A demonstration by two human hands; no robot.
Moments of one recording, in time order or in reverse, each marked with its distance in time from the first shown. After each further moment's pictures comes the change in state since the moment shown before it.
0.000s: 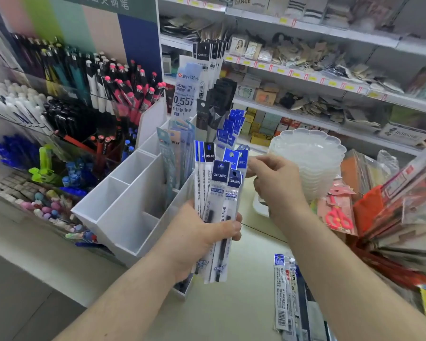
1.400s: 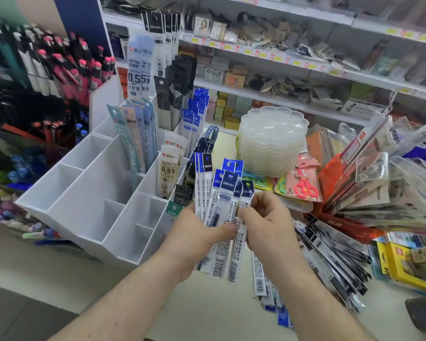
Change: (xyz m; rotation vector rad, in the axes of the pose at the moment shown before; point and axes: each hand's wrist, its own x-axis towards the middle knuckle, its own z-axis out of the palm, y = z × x) left_hand 0.005 -0.053 0.035 0.040 -0.068 -0.133; right_hand -0.099 0.049 -0.036 -0.037 0.127 0.108
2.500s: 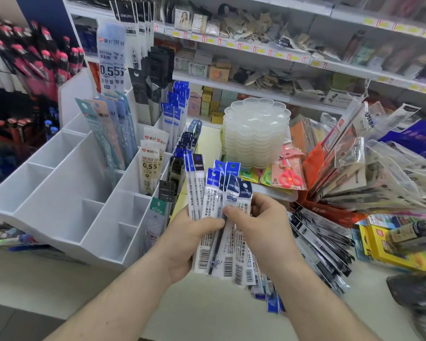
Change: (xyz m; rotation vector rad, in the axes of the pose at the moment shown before) left_hand -0.002 -0.008 0.011 -0.191 -0.199 -0.049; right_hand -0.002 0.013 -0.016 0.113 -0.024 0.072
